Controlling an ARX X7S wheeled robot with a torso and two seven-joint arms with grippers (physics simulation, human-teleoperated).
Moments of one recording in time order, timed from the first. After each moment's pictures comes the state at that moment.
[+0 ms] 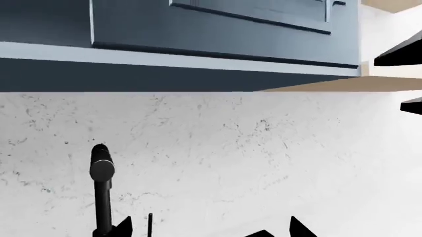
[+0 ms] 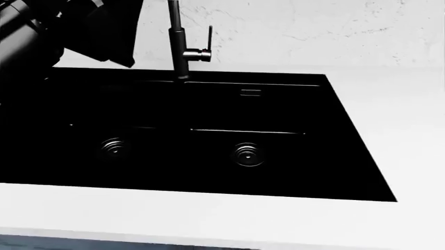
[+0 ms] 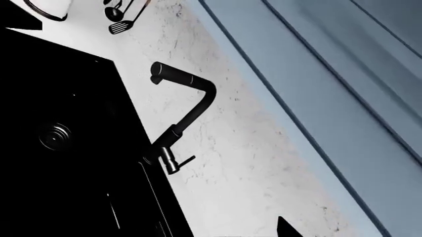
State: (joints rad) left arm -1.23 -0.86 0.29 0.46 -1.59 -0.76 -0.42; right arm 2.01 0.45 -0.51 0.20 -0.28 1.10 -1.51
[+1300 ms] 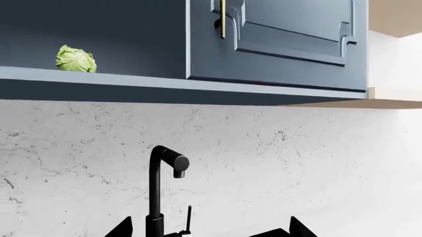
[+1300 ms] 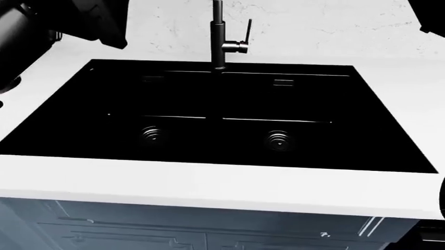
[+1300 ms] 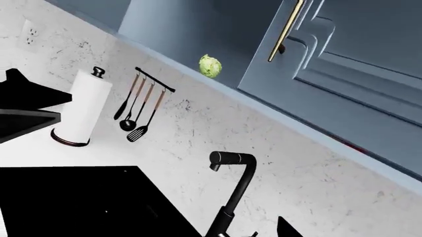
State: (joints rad) left arm -1.25 -0.84 0.28 0.42 -1.58 -0.74 -0.44; right arm 1.60 0.44 -0.06 -0.47 -0.40 1.56 -1.49
